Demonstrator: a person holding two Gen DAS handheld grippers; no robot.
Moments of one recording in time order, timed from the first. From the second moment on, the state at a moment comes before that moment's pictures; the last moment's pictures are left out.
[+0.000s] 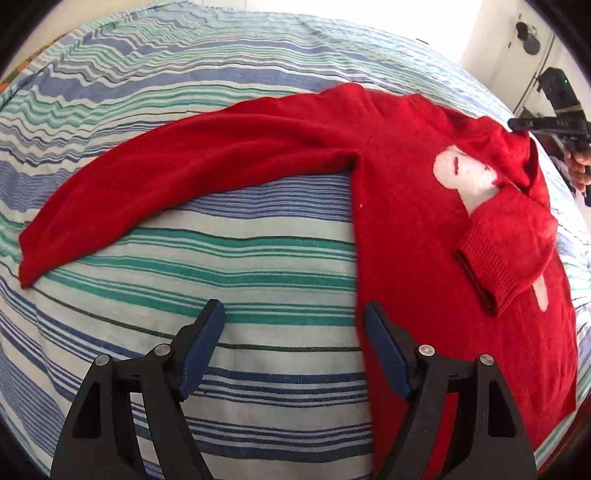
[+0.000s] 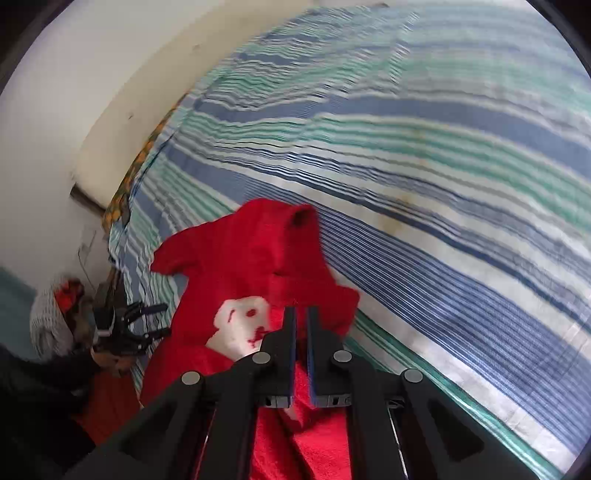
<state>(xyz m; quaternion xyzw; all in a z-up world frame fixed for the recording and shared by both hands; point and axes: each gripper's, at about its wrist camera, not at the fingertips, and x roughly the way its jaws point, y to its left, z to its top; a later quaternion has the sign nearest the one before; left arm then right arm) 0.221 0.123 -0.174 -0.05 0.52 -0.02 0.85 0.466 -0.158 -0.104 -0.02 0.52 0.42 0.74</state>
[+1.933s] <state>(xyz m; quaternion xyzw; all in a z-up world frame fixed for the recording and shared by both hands) 0.212 0.115 -0.192 -0.04 0.48 -0.01 0.88 0.257 -0.364 -0.083 0.02 0.39 0.03 0.92</state>
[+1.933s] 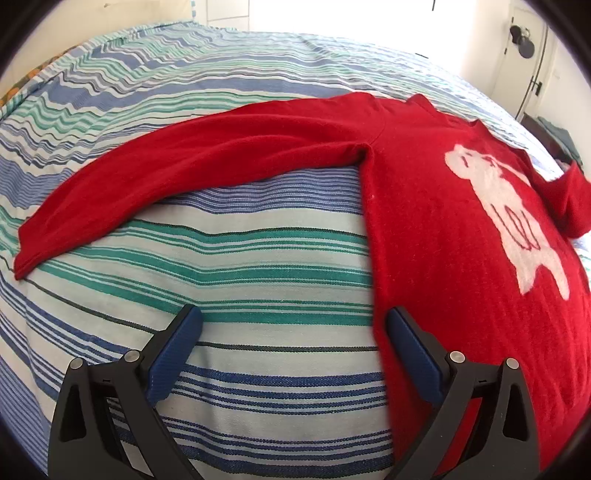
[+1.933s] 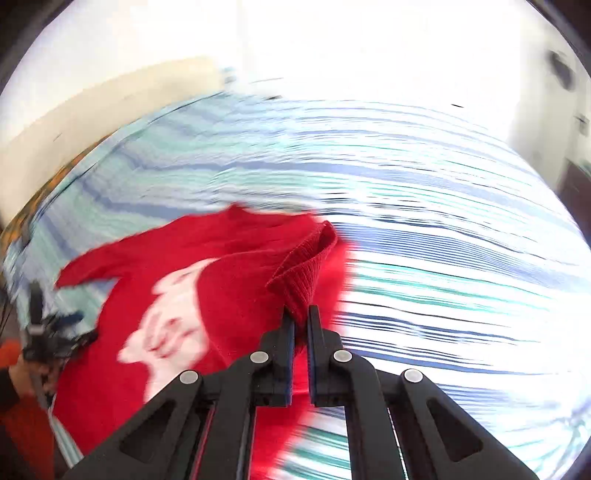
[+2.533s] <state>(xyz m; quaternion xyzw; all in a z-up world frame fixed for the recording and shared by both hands) 0.212 0.110 -0.192 -0.02 0.48 0.01 0.88 0.180 -0.553 -0.158 0.18 0.45 -0.24 0.84</state>
